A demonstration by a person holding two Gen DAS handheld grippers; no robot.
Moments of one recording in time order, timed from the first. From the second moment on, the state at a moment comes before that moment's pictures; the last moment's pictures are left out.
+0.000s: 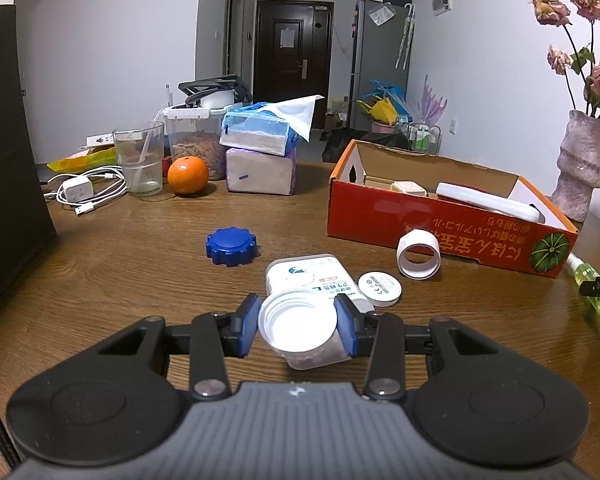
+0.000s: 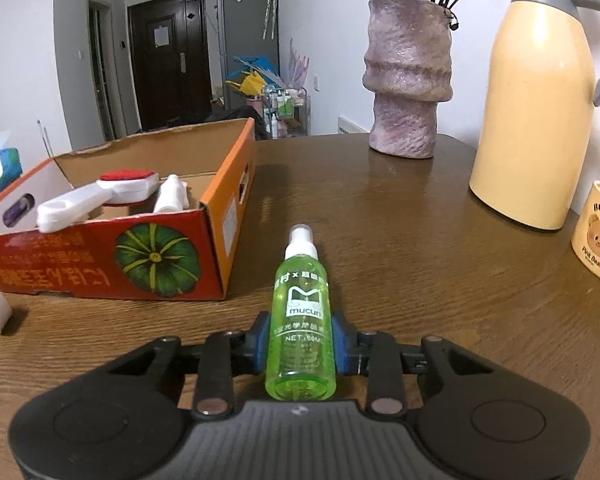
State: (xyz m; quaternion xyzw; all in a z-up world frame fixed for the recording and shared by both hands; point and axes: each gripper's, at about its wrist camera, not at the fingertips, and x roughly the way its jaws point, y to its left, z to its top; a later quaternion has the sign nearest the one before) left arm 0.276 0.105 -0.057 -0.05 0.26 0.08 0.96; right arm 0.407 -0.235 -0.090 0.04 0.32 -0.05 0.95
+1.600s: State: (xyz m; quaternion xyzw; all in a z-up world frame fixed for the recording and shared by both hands) left arm 0.285 0.032 -0.016 -0.04 0.23 0.01 0.97; right arm 0.301 -0.164 -0.028 0.08 0.22 0.11 0.97
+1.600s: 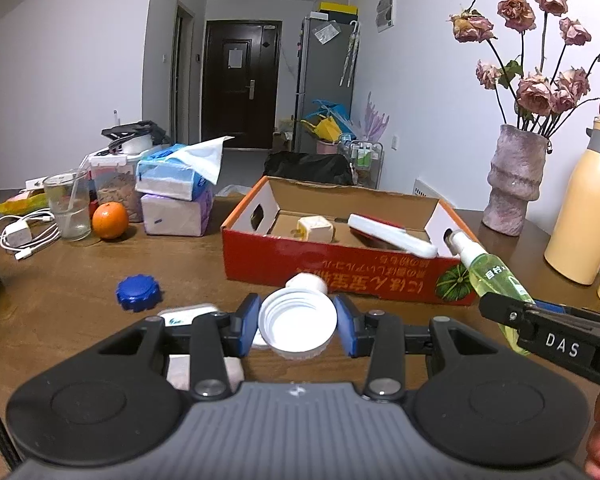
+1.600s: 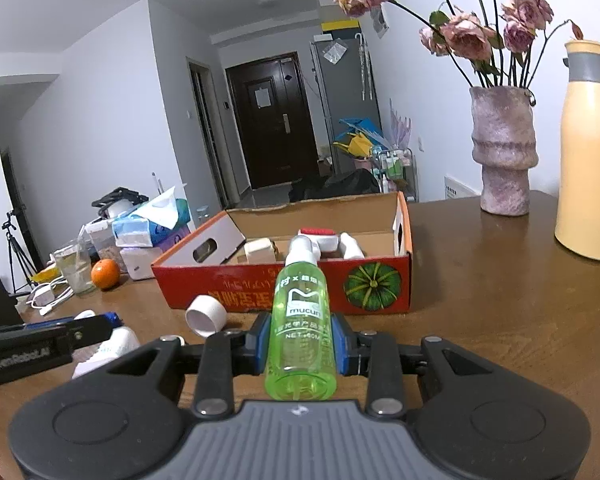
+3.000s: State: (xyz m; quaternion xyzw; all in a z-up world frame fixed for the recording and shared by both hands) left arm 0.427 0.019 -0.001 -0.08 0.22 0.03 0.97; right arm 0.421 -0.154 -0.020 0.09 0.19 0.10 0.97
